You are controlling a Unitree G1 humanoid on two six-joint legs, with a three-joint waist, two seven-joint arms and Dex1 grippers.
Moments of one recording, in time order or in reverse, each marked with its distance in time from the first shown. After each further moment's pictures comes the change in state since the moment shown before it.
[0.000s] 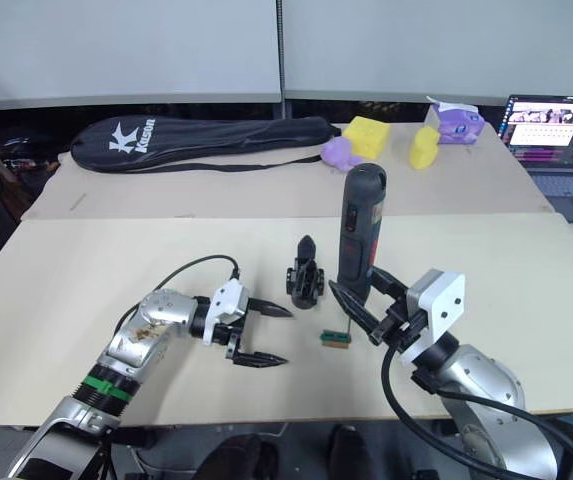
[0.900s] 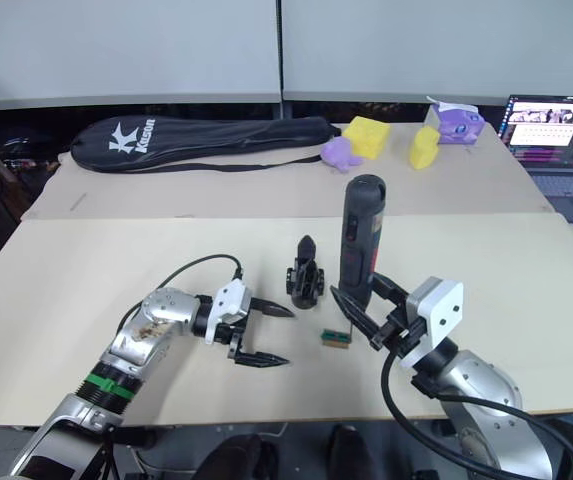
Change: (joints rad) left arm -0.013 -0.012 -0.006 0.017 0.017 -0.018 -0.008; right arm 0.034 0.002 0.018 0.040 -0.028 -0.078 0.028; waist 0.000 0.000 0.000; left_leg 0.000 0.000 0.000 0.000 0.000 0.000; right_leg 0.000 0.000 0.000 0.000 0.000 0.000
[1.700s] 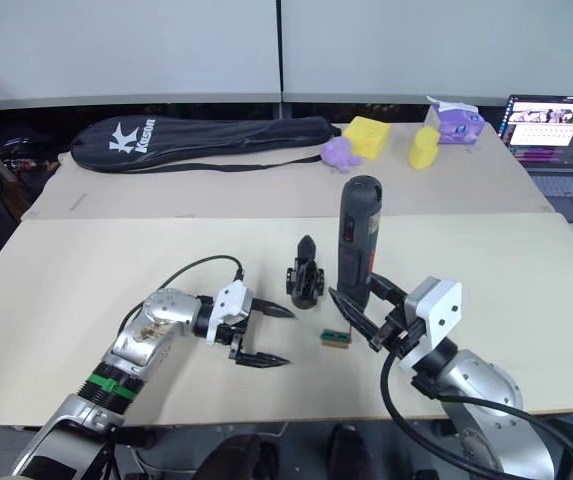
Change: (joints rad) left arm 0.000 -0.006 0.000 0.007 0.015 0.000 0.004; right arm -0.001 -0.024 0.007 -0.014 0.014 0.012 -0.012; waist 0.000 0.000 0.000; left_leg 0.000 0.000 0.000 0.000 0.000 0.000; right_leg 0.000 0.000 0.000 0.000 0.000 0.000
